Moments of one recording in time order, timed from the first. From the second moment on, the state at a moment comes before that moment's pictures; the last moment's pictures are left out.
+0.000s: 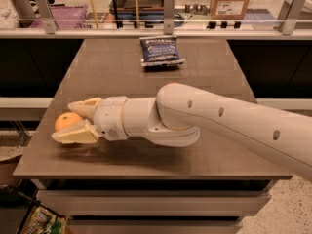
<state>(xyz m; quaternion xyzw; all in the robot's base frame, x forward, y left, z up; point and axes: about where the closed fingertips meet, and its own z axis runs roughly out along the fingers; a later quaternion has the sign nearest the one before) 0.464 0.200 0.859 -0.53 0.57 0.39 0.49</state>
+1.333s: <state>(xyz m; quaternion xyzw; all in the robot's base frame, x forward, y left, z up) 0.460 0.205 0.863 -0.53 0.57 0.39 0.49</state>
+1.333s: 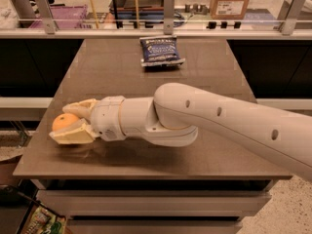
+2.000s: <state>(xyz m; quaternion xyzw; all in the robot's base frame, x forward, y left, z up) 0.470 0.181 0.879 -0.54 0.55 0.37 0.52</state>
